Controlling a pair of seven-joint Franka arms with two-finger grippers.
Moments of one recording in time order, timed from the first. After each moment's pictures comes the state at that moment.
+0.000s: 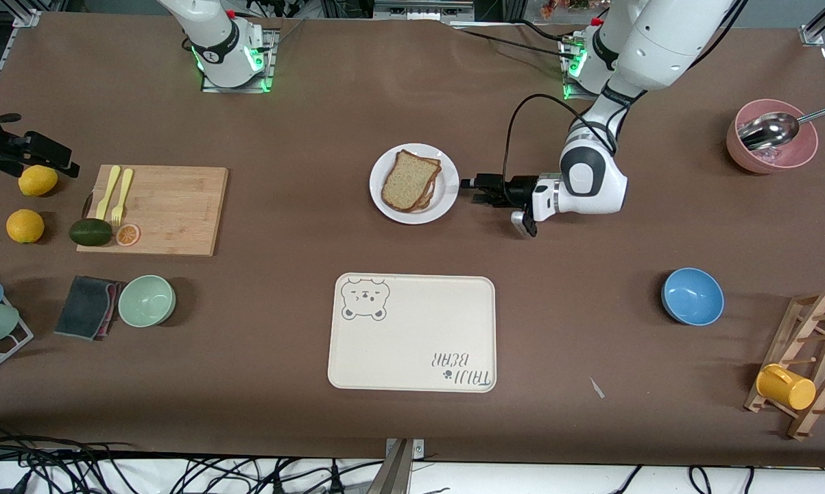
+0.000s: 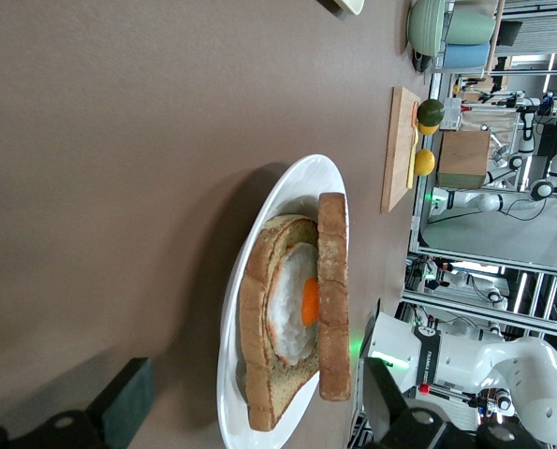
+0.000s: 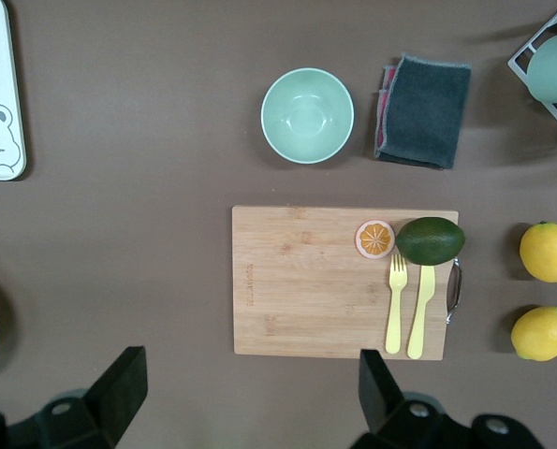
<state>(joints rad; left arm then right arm) -0.23 0.53 -0.17 -2.23 -1.52 2.10 1.03 -0.02 0.00 -0.08 -1.68 0.03 1.63 -0.09</state>
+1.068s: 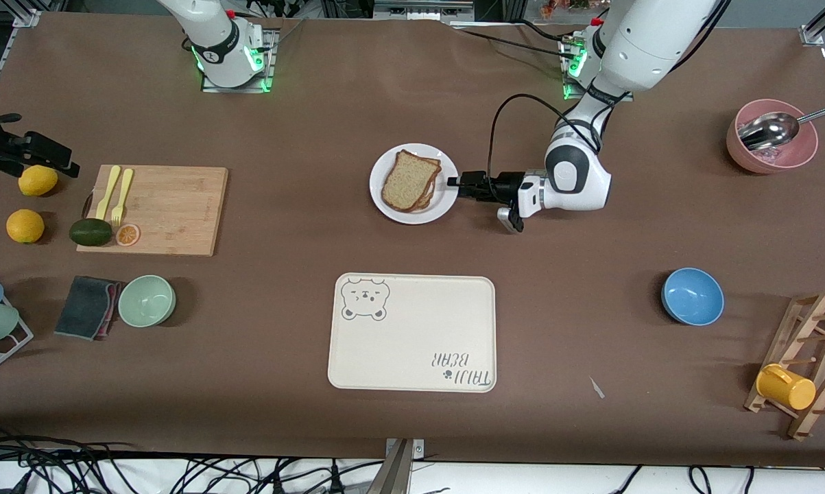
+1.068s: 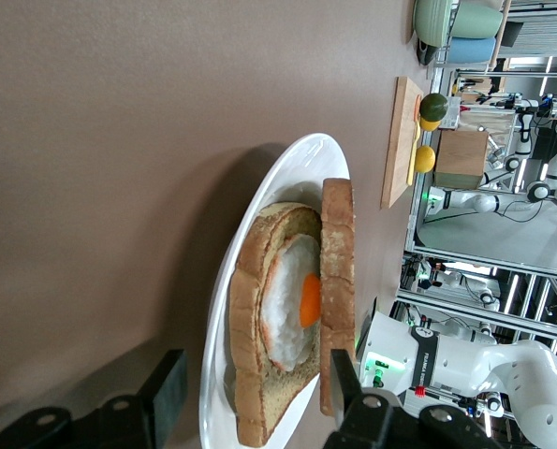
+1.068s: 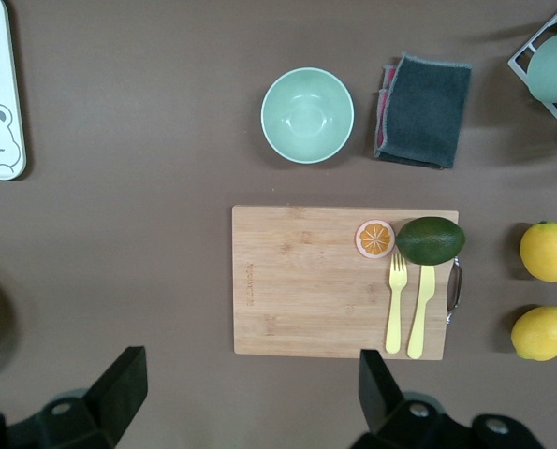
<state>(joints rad) -0.28 0.56 -0.17 -2.22 -1.57 2.11 1.03 -0.02 0.00 -0.08 -1.68 0.03 1.63 -0.09</state>
